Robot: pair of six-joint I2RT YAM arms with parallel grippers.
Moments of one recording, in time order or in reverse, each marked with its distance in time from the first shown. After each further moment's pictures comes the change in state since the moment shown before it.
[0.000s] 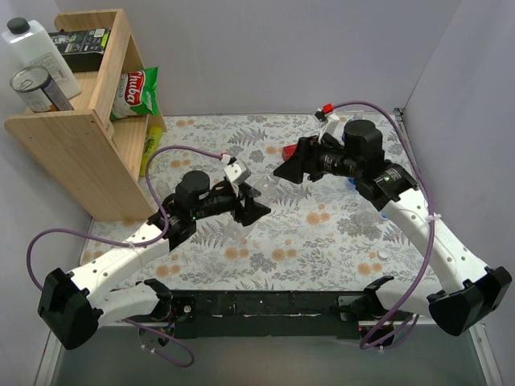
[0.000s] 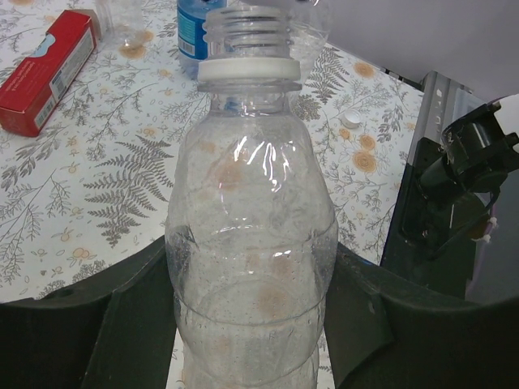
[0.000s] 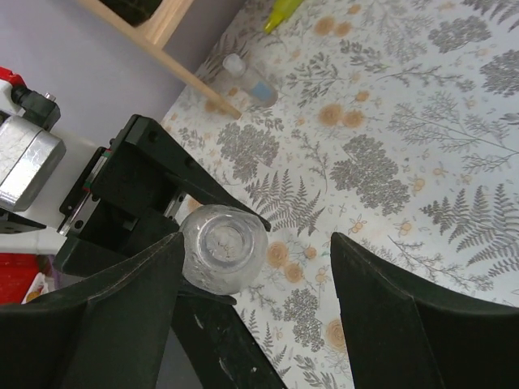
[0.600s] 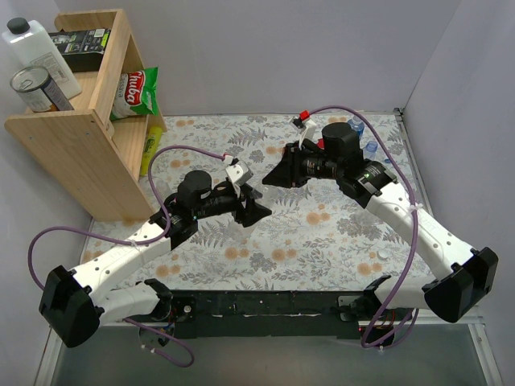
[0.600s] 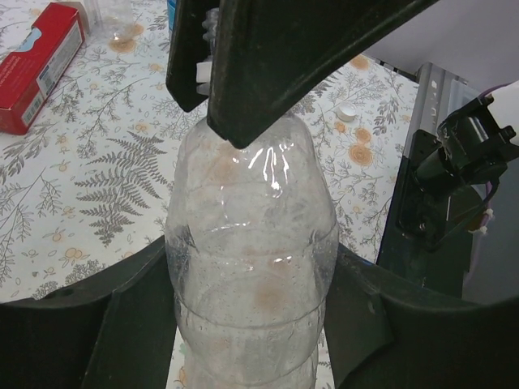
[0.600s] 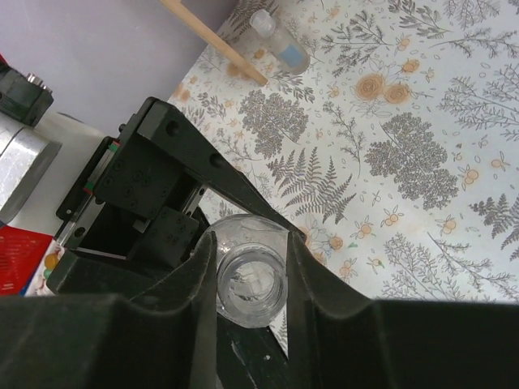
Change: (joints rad) left arm 0.000 0.019 0.000 0.001 0.019 0.008; right arm 0.109 0.102 0.000 0.037 -0.041 0.005
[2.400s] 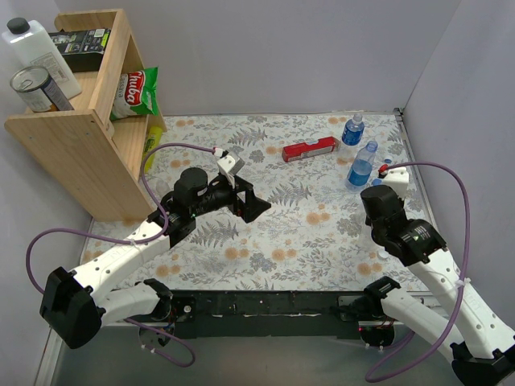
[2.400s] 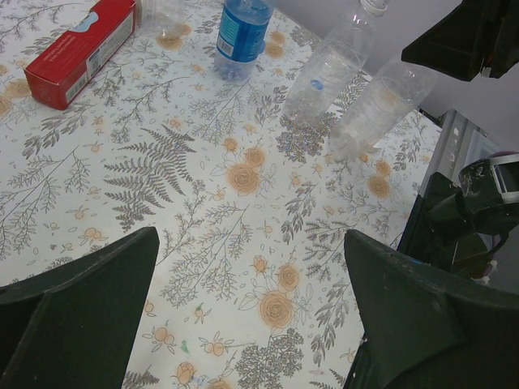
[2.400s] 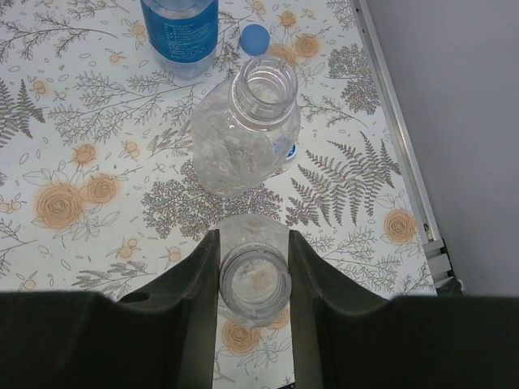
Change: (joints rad) left arm 0.044 0.000 0.000 0.013 -0.085 -0.114; right arm -0.095 -0.550 -0.408 -0.533 1.255 -0.062
